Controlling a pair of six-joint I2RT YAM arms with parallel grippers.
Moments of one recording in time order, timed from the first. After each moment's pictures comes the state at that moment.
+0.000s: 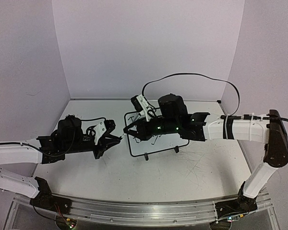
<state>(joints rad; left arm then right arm) -0.88 1.08 0.58 0.18 0.20 0.29 0.98 1.70 1.27 0.05 -0.33 0.36</state>
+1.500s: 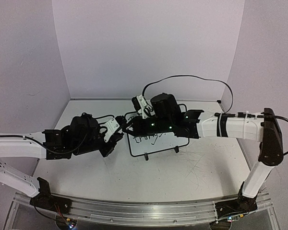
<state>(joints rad) -1.06 1.19 0.78 -0.08 -0.27 0.20 1.01 1.78 1.38 -0.05 -0.24 0.64</state>
